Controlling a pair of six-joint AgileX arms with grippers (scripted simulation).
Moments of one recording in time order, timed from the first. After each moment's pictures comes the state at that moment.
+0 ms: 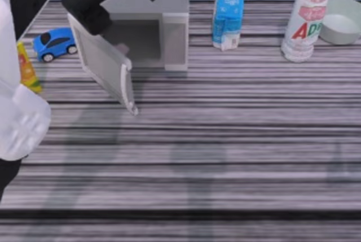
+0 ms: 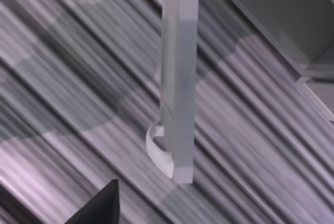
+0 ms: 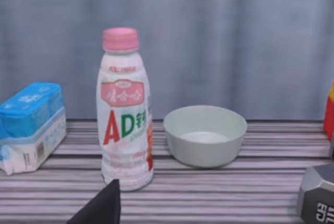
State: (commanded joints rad) left arm -0.59 2.30 2.65 -1.78 -0.28 -1.34; right arm 0.00 0.00 0.00 0.00 0.00 0.00
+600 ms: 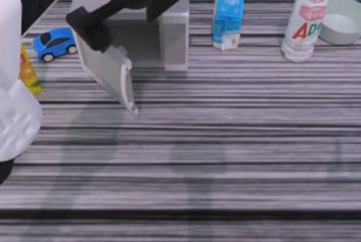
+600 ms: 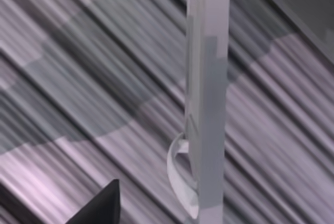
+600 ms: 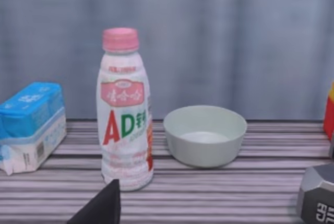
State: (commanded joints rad) left arm -0.57 2.27 2.43 -1.66 -0.29 -1.32; right arm 0.00 0.00 0.00 0.00 0.00 0.00
